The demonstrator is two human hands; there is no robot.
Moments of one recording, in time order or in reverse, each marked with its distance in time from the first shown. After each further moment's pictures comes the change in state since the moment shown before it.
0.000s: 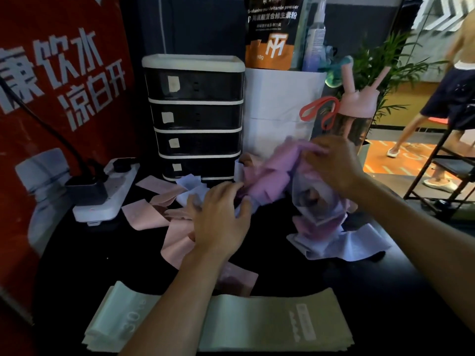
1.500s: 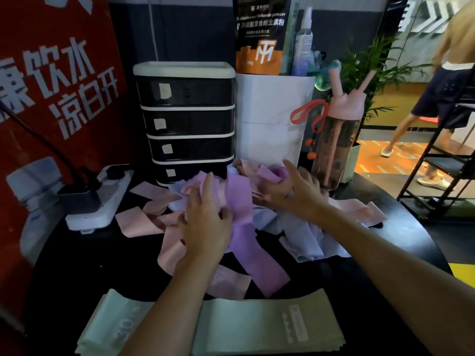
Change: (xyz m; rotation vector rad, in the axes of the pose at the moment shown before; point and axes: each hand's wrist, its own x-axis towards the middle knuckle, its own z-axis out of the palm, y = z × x) left_hand 0.003 -0.012 0.005 -0.083 -0.040 -0.199; right_hand -0.035 0.009 0.044 -0.302 -0.390 0.323
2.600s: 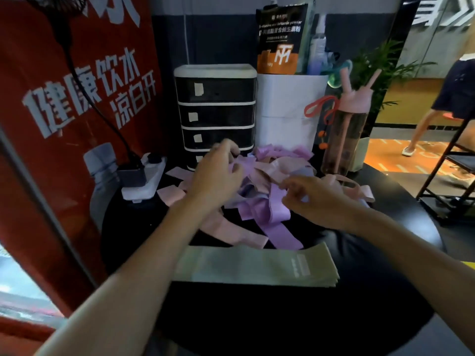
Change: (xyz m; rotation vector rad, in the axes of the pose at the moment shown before) left_hand -0.013 0.038 -0.101 -0.026 -0.035 0.288; right_hand -0.121 -0.041 -0.039 0.101 -0.159 -0.345
